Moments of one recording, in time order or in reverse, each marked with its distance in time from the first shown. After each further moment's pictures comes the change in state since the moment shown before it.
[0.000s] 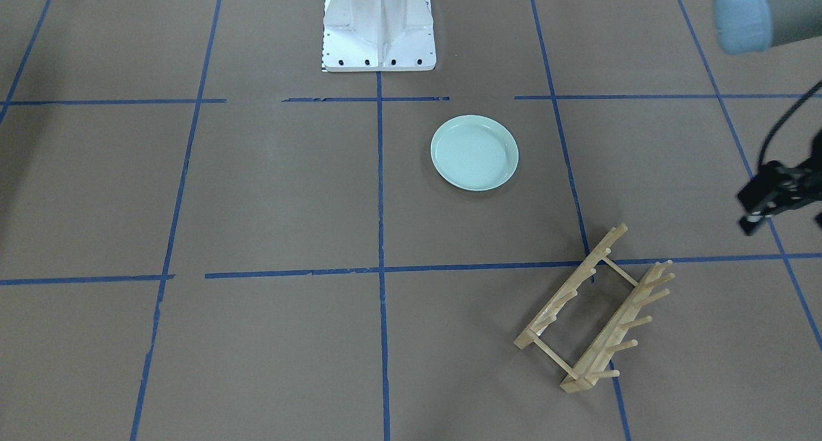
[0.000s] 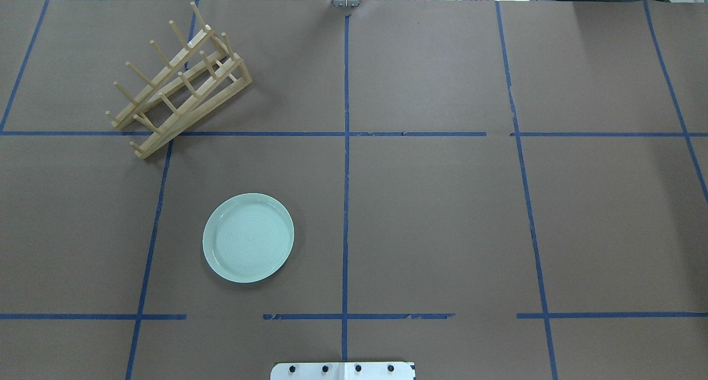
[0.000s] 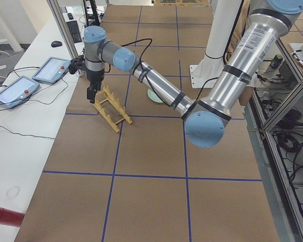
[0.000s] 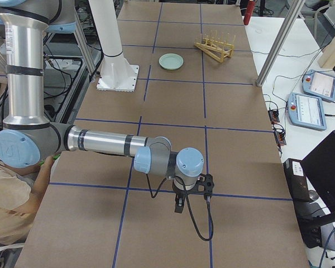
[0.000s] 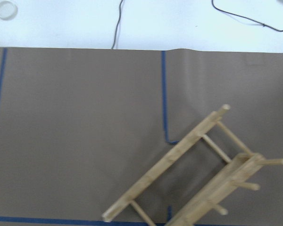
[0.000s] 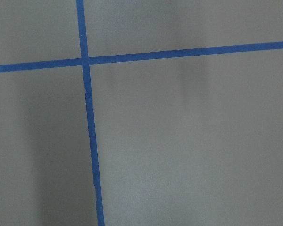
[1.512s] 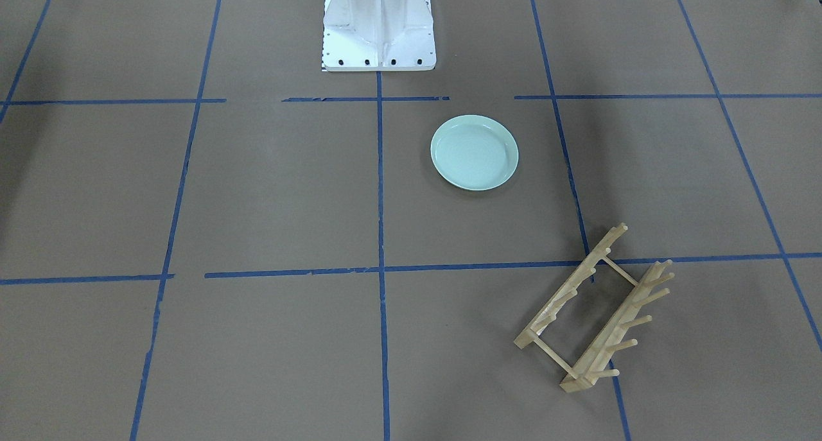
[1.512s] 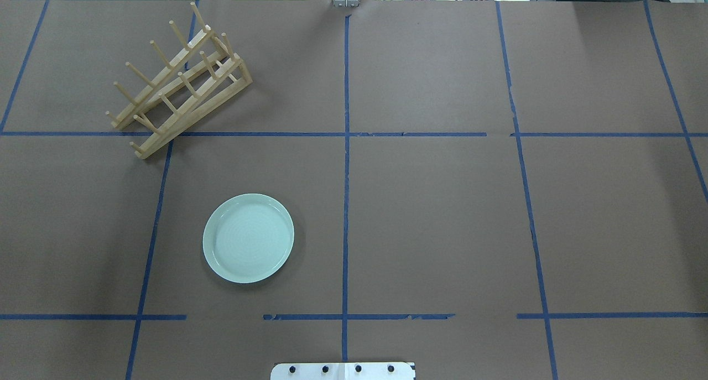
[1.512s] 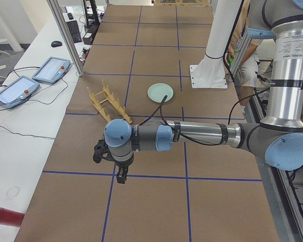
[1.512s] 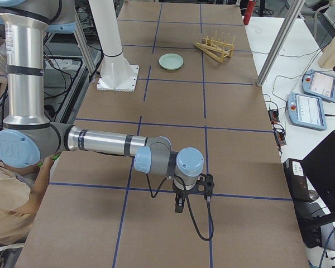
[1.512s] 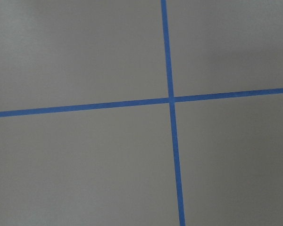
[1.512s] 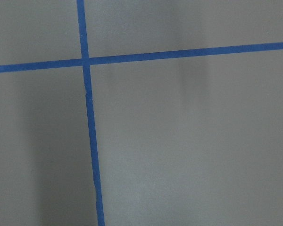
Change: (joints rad) left arm -0.217 0.380 0.126 -0.112 -0.206 0.380; right arm 0.000 0.001 0.000 0.000 0.000 0.000
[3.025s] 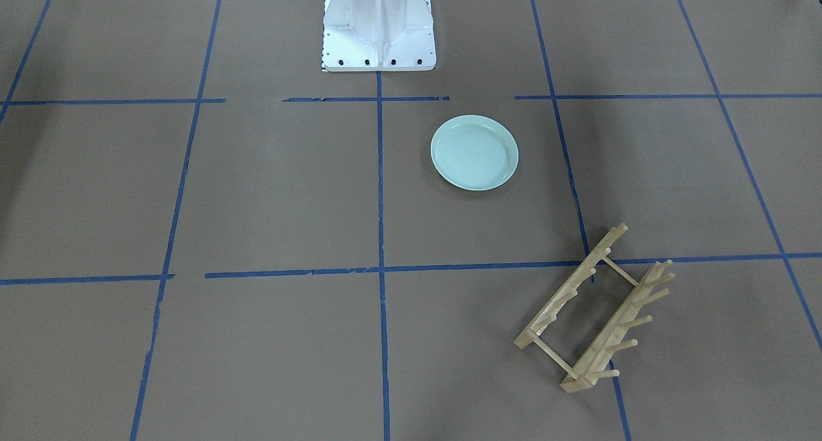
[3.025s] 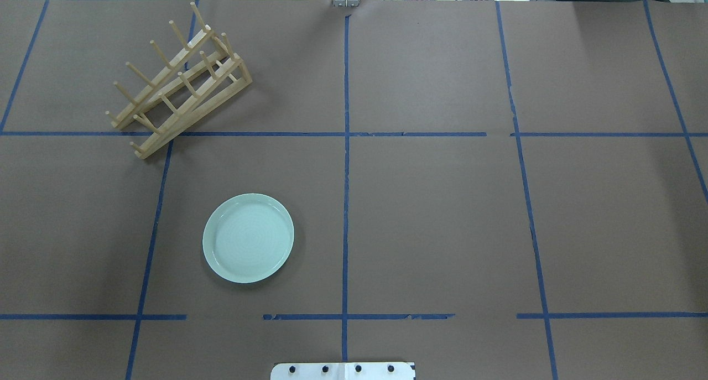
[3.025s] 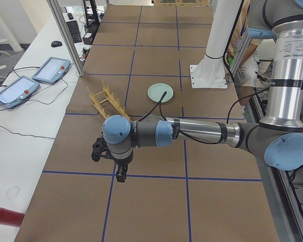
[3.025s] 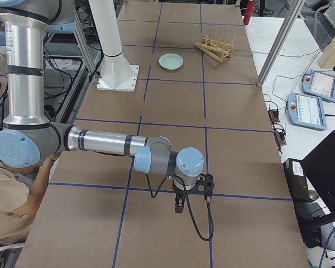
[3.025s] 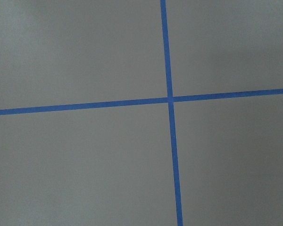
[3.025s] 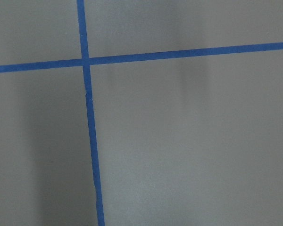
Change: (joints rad) left arm -0.025 -0.015 -0.028 0.068 0.008 0.009; right arm 0.000 0.000 0.000 0.000 0.000 0.000
